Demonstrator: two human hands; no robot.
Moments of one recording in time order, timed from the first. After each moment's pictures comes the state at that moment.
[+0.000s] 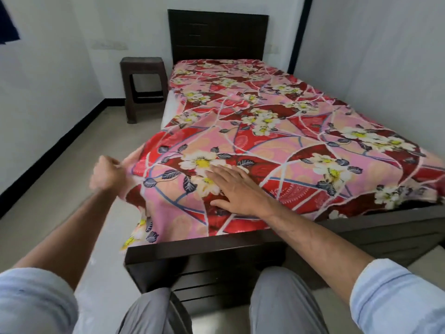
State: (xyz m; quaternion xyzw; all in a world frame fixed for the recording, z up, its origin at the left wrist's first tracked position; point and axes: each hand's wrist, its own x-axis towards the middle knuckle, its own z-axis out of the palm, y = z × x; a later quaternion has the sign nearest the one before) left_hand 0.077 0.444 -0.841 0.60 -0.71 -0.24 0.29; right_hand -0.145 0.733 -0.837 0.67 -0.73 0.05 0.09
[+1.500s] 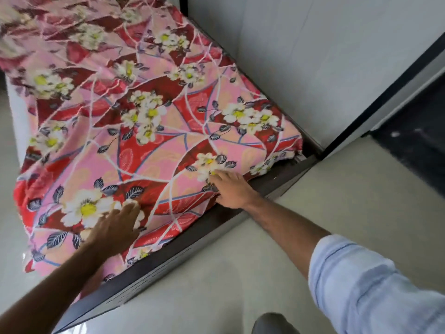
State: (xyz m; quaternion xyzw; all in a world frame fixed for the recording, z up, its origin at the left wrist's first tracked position) left_hand -0.086 0.658 -0.752 0.10 -0.98 -0.01 -0.15; right_hand -0.310 0.936 -0.729 0.44 -0.88 -0.02 -0.17
